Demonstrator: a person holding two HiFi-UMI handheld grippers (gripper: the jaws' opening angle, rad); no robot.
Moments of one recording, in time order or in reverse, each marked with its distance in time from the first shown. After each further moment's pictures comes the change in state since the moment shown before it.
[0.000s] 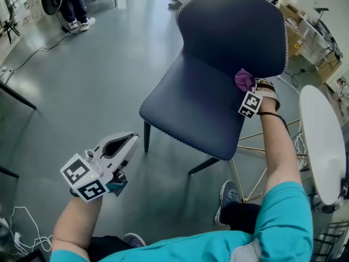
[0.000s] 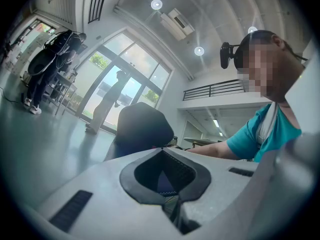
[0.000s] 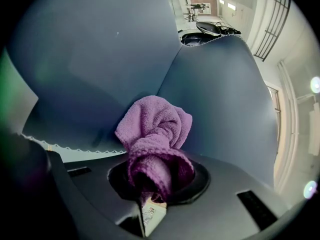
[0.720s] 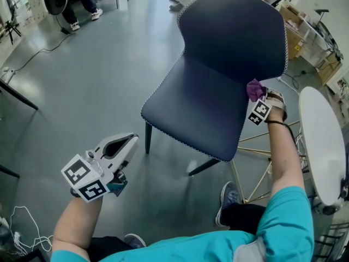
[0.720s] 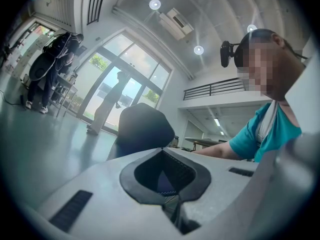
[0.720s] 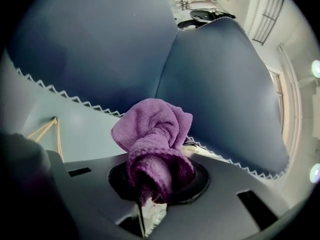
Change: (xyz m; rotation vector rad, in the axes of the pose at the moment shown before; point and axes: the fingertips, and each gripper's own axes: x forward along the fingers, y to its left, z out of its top) left arm -0.005 -0.001 0.002 0.014 0.001 0.013; right arm -0.008 0.029 -0.058 0.104 0.090 0.061
